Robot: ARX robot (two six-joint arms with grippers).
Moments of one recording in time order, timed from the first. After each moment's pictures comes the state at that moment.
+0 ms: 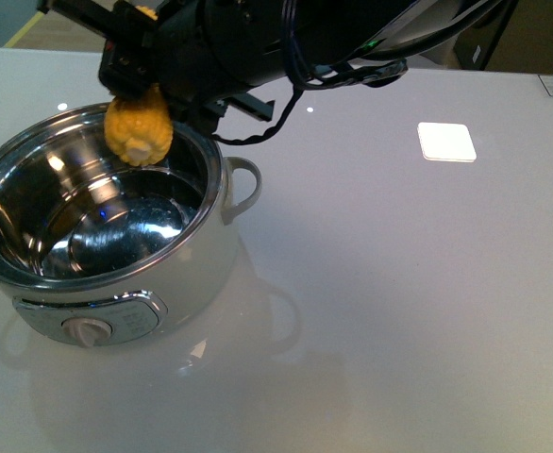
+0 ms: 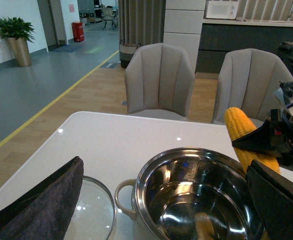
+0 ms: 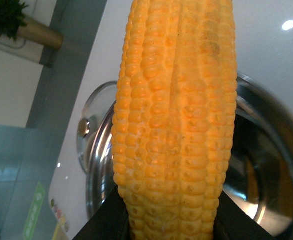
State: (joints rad) left arm 0.00 0.01 0.01 0.00 0.00 -0.01; right arm 0.66 2.21 1.41 0.28 -0.26 0.68
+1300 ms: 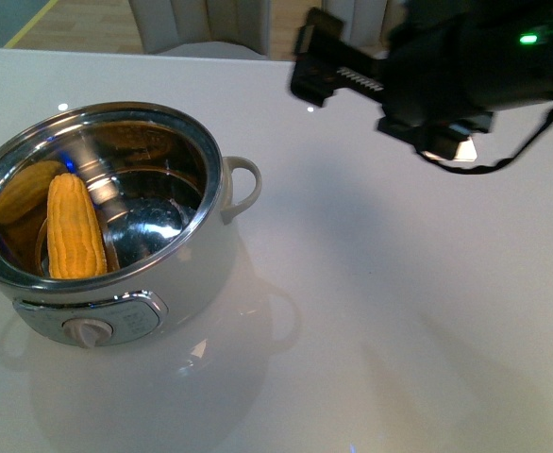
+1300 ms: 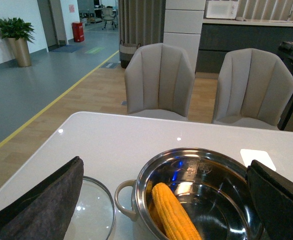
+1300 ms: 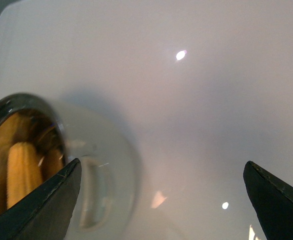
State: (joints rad) left arm 0.00 0.01 0.01 0.00 0.00 -0.01; right arm 0.42 1.92 0.99 0.32 -0.04 0.51
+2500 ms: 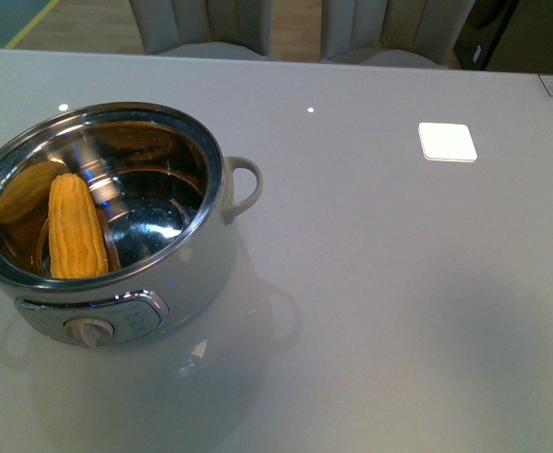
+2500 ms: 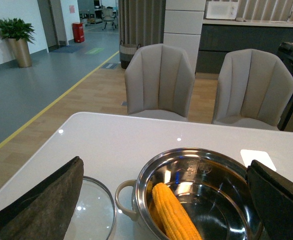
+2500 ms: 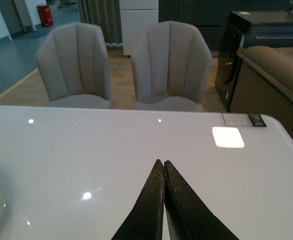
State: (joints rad) left arm 0.00 0.01 0.01 0.00 0.00 -0.01; right arm 0.11 0.83 0.03 0.79 0.11 0.01
